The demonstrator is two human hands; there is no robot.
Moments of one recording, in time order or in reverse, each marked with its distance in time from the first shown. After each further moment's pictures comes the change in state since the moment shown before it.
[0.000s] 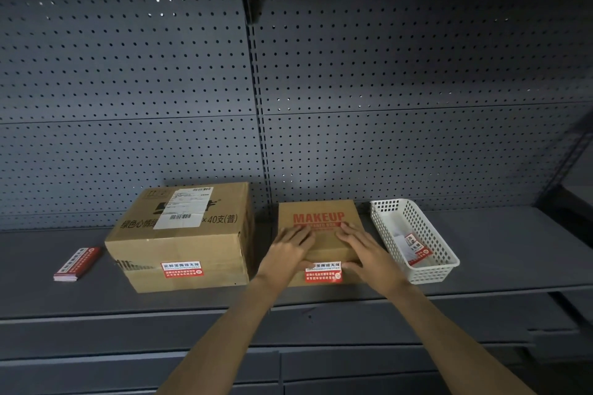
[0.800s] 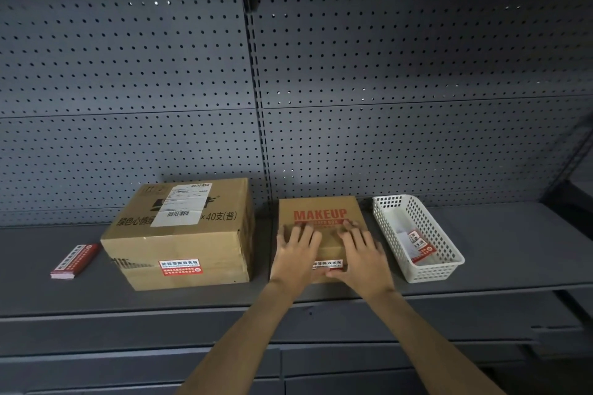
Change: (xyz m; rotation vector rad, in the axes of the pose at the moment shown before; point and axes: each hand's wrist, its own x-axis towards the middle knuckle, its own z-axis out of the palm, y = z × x) left_hand 0.003 0.028 0.009 0.132 0.078 -0.172; right_hand 0.003 -0.040 0.012 -0.301 0.020 0.221
